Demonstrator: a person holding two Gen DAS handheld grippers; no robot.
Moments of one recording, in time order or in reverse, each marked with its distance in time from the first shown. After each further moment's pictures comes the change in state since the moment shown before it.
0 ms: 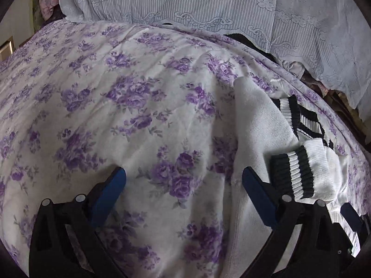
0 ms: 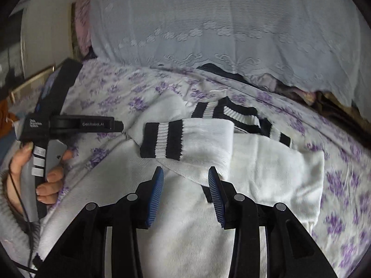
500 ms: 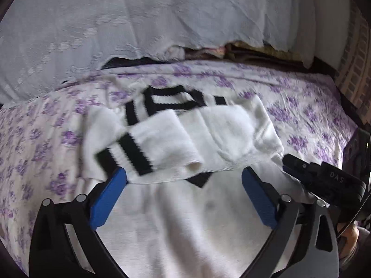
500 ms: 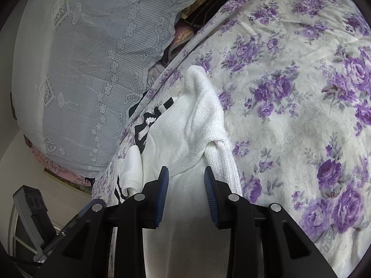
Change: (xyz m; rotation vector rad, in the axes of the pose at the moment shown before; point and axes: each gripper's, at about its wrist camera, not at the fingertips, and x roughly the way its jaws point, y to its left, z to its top) left arm -0.088 -0.153 -0.054 0.424 -0.118 -0.210; right arm -0.042 -0.184 -0.154 1.069 -0.209 0.231
